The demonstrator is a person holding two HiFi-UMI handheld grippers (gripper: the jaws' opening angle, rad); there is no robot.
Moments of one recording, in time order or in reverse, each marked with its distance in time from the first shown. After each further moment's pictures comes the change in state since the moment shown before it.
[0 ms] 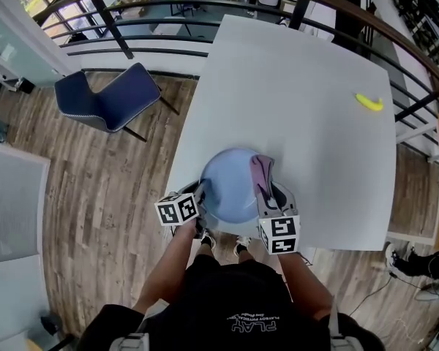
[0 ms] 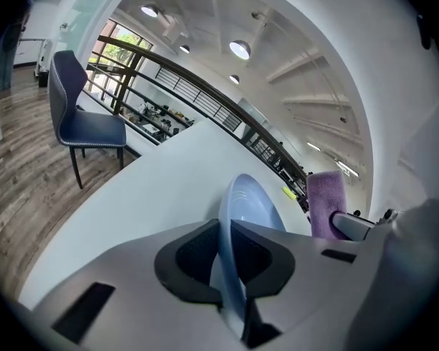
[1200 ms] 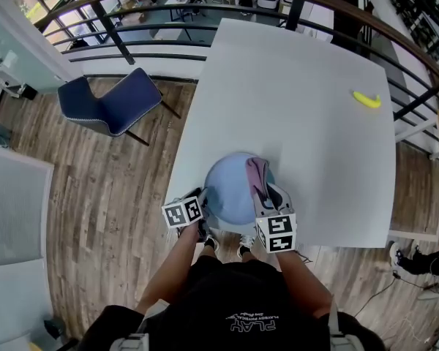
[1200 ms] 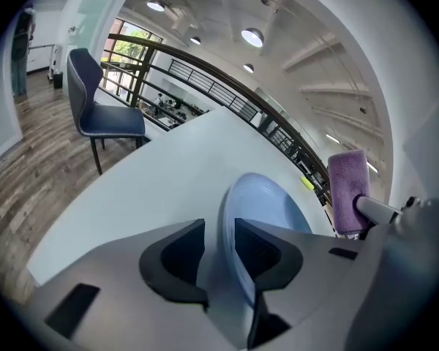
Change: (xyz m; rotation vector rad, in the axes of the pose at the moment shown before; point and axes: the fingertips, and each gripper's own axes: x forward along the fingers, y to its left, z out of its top) left arm 0.003 0.020 -0.046 -0.053 0.086 0.116; right arm -0.004 0.008 -0.010 0.026 0.010 0.029
